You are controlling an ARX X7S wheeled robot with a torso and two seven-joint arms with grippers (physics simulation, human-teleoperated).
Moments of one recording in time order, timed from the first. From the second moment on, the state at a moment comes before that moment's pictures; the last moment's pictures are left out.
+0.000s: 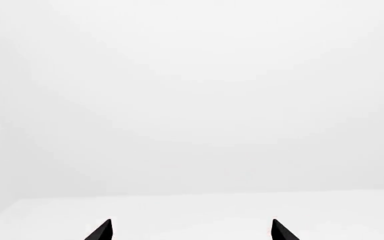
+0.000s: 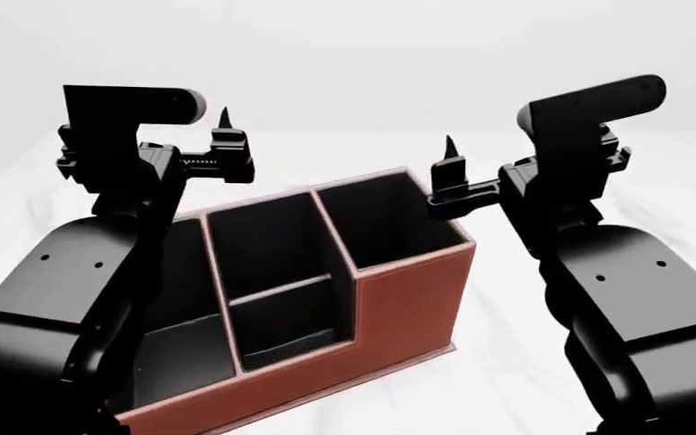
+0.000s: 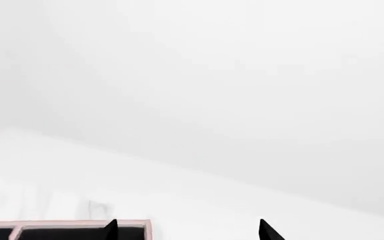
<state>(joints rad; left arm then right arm) -0.78 -0.19 0.05 0.30 -0.27 -0.91 -0.13 0.80 0.26 -0.13 -0.47 0.24 1.17 0.02</state>
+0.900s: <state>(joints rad) -0.78 -0.21 0.07 0.28 -0.29 -0.90 -0.15 1.10 0.59 -0.58 -0.68 1.48 1.54 0.09</state>
